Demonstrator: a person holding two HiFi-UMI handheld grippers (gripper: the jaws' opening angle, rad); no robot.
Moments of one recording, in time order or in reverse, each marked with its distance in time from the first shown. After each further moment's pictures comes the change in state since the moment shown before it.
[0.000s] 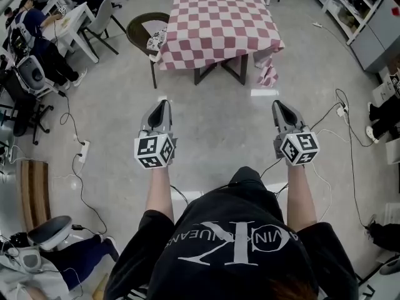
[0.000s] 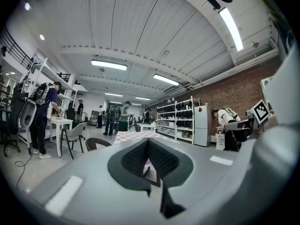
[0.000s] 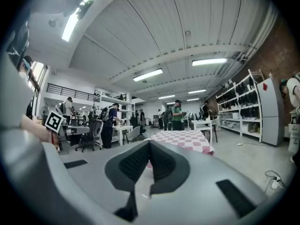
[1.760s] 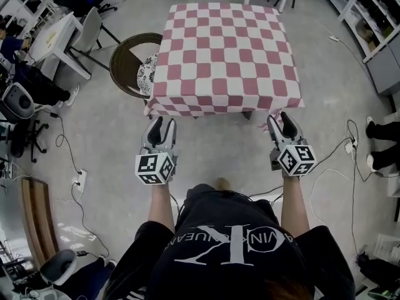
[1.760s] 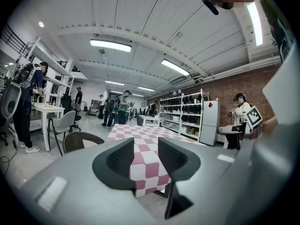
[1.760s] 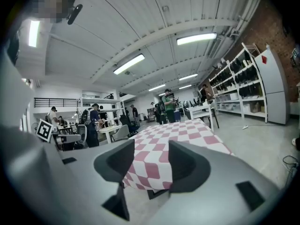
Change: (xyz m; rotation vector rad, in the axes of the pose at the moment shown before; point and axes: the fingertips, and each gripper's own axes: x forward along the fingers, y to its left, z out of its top) left arm 0.308 0.088 -0.039 -0.069 0.106 0.008; right arm 0.300 -0.191 -0.039 0.179 0.084 -0.027
